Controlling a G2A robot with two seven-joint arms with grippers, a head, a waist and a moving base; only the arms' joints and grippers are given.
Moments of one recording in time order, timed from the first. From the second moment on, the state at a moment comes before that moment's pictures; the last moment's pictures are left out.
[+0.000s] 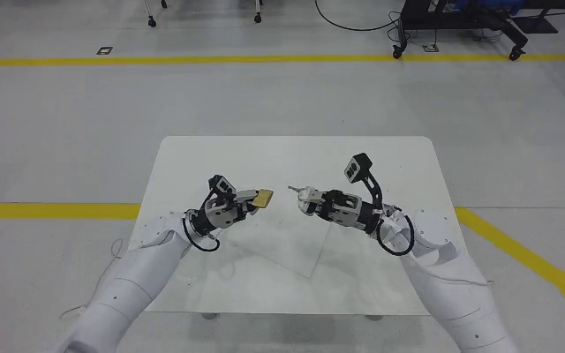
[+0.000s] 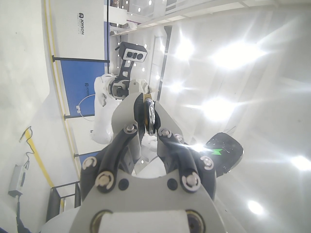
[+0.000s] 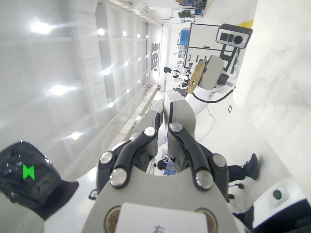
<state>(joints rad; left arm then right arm) 0.71 -1.22 -0.81 -0.84 -1.25 -0.30 -1.27 -1.00 -1.08 1.18 -1.62 0.63 0.16 0.86</state>
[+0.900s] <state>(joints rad) 0.68 -1.31 -0.76 -0.63 -1.41 0.02 -1.51 -1.03 -1.07 1.20 -1.74 0.65 0.45 0.77</state>
